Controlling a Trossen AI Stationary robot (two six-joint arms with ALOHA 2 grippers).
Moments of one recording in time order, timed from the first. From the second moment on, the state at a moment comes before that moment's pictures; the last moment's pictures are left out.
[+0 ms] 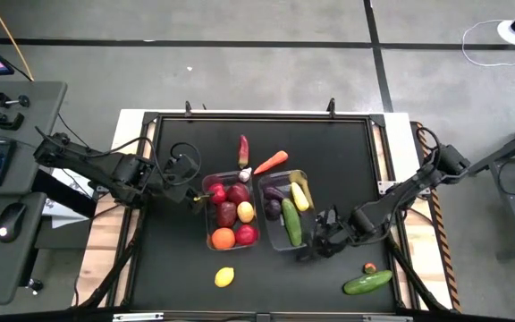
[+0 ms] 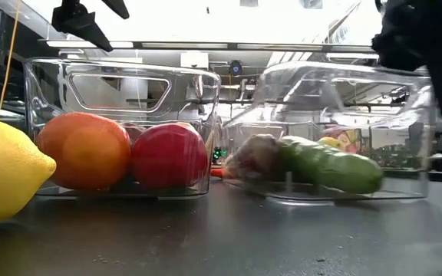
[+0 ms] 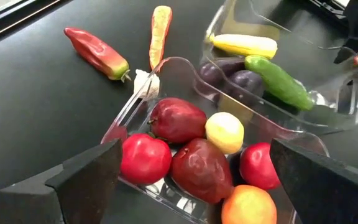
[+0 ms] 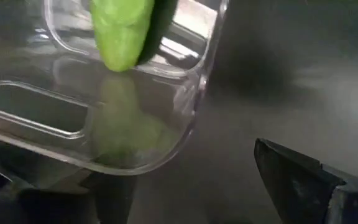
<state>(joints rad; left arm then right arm) -0.31 1.10 1.08 -0.92 -0.50 -0.88 0.56 1.50 0.96 -0.73 0.02 1.71</state>
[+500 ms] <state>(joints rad) -0.32 1.10 1.08 -0.92 -0.44 -0.86 0.54 1.42 1.21 -0.86 0.08 1.47</state>
